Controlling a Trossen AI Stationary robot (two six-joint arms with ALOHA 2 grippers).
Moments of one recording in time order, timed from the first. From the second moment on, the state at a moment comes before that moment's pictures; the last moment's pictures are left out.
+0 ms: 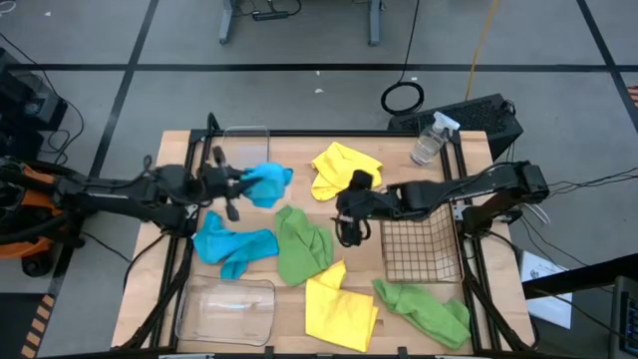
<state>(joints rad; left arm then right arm) -0.03 0.63 0.60 0.05 -0.32 0.20 0.13 1.54 1.20 -0.34 0.36 0.10</state>
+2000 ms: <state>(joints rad) 1.01 1.26 0.55 0.00 0.24 -0.05 0.09 1.69 0.95 0.39 0.36 -0.08</state>
